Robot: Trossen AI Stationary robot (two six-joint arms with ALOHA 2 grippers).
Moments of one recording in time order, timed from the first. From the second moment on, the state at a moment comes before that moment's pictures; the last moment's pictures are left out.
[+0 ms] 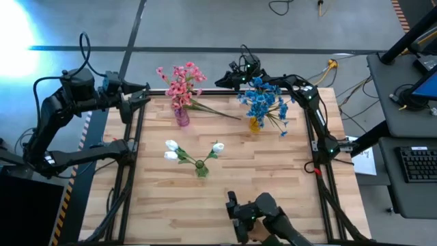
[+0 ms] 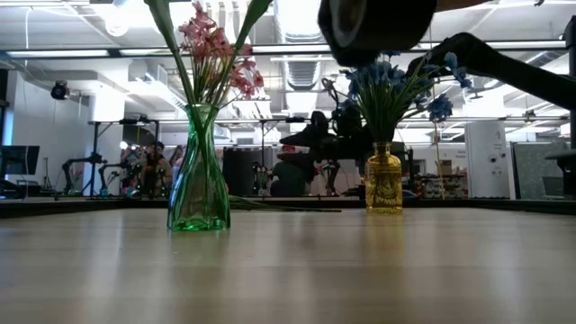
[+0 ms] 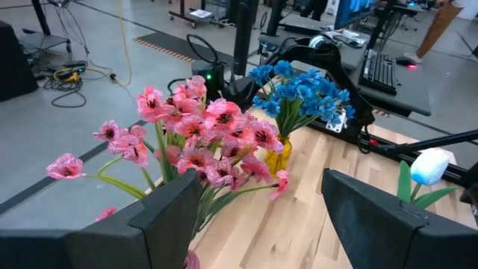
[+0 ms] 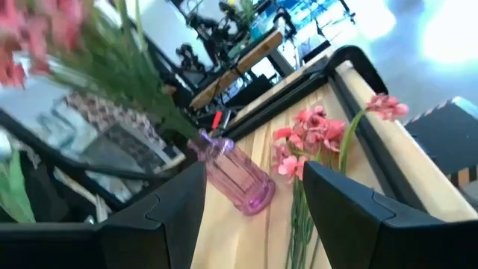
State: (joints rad) left arm 0.65 0.75 1.37 -0.94 0.21 -0.06; right arm -0.86 2.39 1.61 0.74 -1.13 0.60
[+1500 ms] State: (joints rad) left arm 0.65 0.76 1.37 -0.94 0.16 -0.04; right arm -0.67 2.32 1.61 0.11 -0.67 -0.31
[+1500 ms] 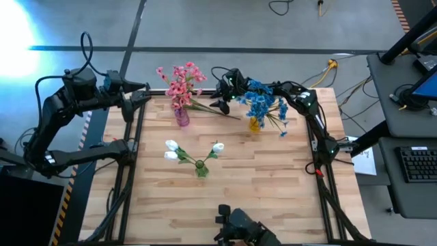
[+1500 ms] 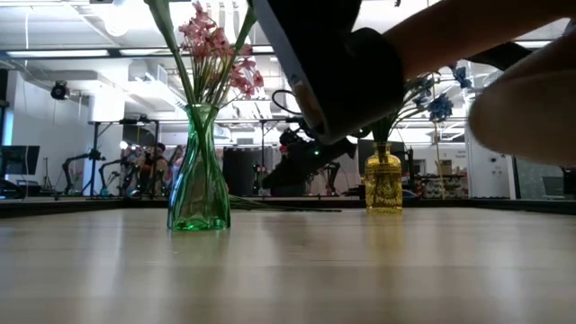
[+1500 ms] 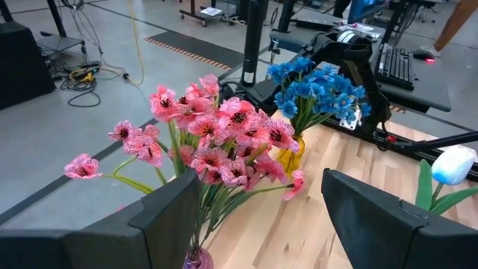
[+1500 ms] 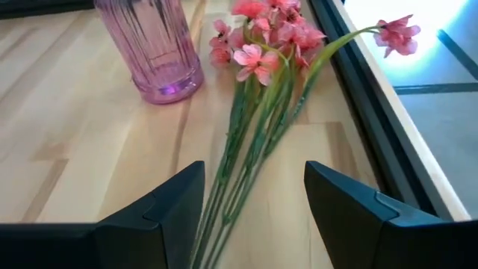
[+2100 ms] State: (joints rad) left arm 0.65 0.76 1.37 -0.94 0.16 -0.04; right arm -0.63 2.32 1.62 0.11 -0.62 -0.36
